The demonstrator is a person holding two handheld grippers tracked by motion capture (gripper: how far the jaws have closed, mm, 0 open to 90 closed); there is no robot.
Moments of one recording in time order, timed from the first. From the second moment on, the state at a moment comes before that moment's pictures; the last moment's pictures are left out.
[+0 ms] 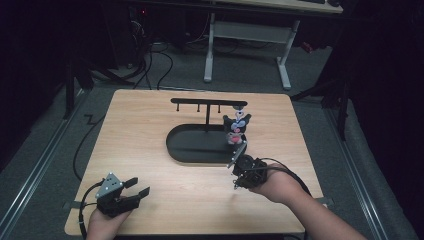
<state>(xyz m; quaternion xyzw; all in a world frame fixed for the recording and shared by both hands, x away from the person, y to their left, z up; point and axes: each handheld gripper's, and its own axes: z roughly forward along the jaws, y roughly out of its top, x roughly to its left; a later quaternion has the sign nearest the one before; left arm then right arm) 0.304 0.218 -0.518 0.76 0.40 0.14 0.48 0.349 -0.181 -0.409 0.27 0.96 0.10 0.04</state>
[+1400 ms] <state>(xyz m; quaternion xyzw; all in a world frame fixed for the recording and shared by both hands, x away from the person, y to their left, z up) 0.302 0.217 -0.522 0.77 0.39 0.13 0.48 0.468 -0.130 -0.315 0.30 0.95 0.09 0.08</state>
